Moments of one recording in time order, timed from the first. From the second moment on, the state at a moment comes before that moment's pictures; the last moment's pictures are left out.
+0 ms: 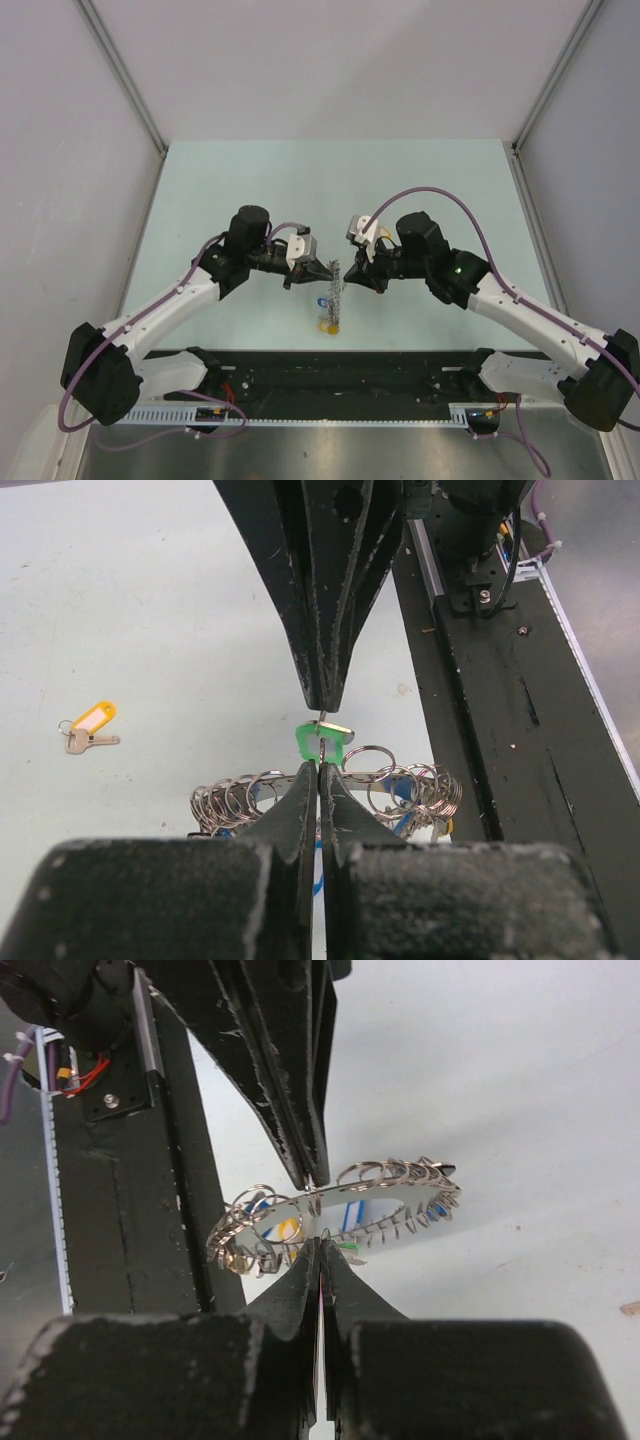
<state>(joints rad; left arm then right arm) -0.60 1.15 0.81 -0.14 0.99 0.48 0.79 1.10 0.93 -0.32 -0.49 -0.17</state>
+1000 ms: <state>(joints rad) -0.52 0.47 0.58 -0.25 0.31 0.29 0.74 1.42 0.92 -0.41 -0.10 0.06</state>
